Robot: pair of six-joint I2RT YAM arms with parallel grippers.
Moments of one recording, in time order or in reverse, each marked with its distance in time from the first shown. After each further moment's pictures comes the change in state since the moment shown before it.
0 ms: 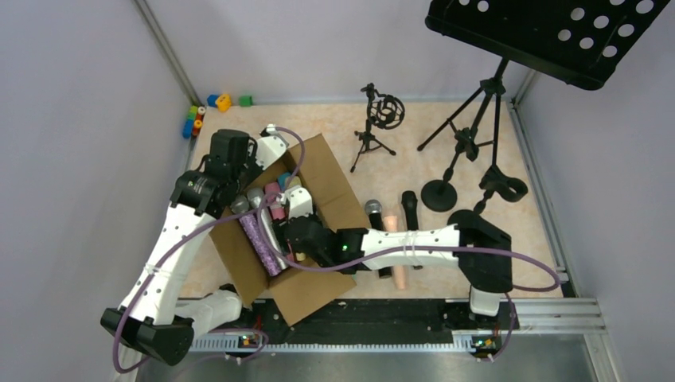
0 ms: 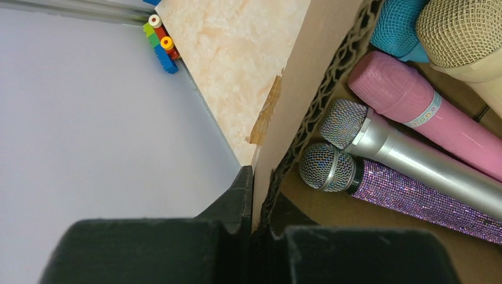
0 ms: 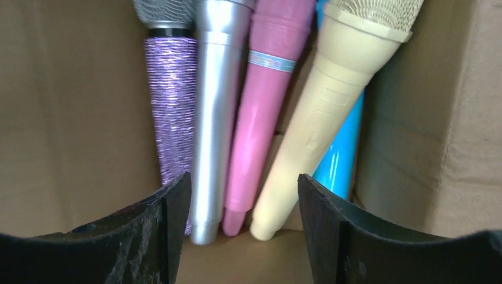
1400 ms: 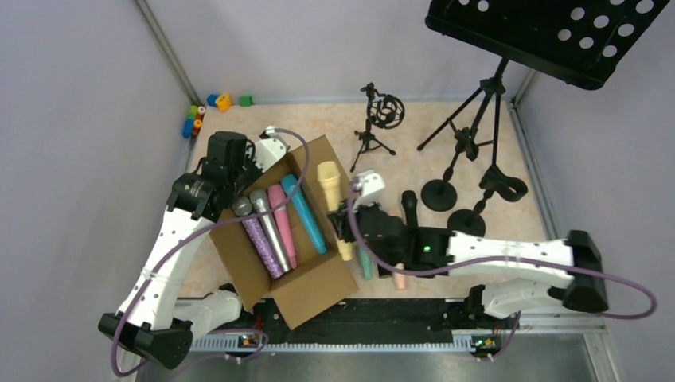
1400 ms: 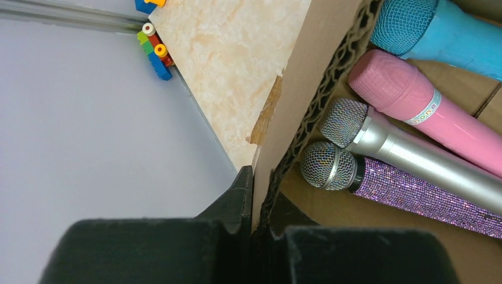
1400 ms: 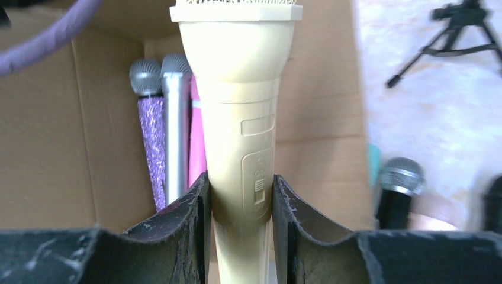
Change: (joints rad) left arm 0.000 -0.028 0.002 -0.019 0.037 0.002; right arm -0.030 -0.456 -0.298 -0.019 0.089 -0.018
